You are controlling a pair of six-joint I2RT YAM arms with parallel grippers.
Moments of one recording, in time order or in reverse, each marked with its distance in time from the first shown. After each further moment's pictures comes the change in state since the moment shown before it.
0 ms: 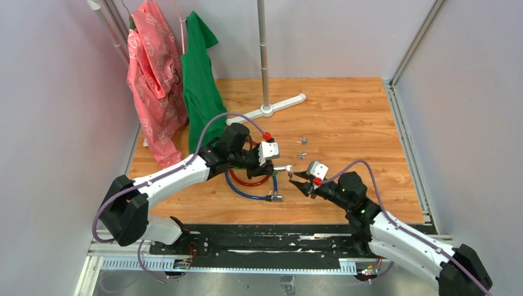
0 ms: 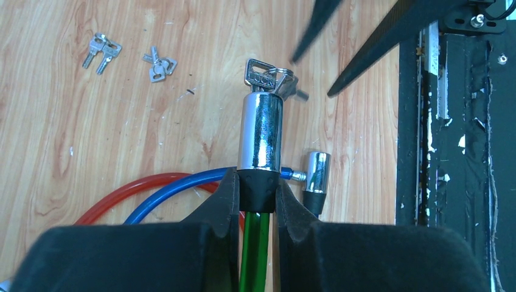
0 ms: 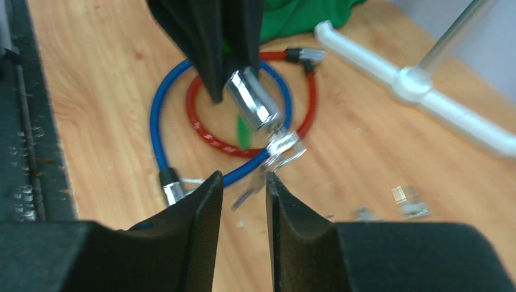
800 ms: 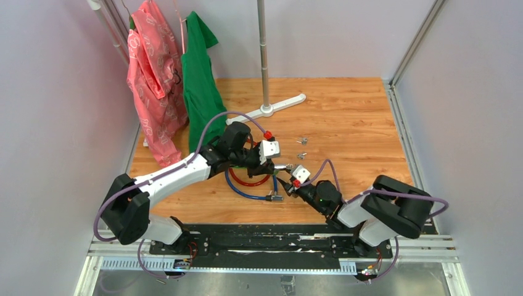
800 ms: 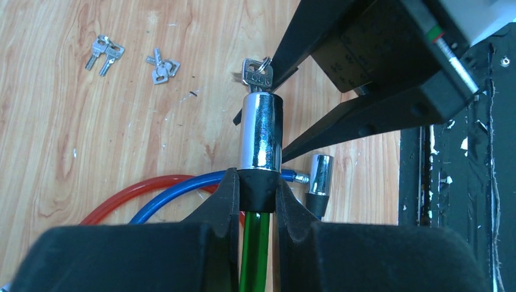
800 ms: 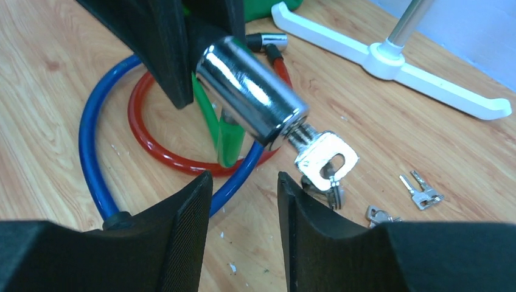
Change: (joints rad) left arm 0.002 0.014 0.014 0.001 -0.001 0.000; right arm 0.234 0.764 -0.159 1.040 0.448 0.144
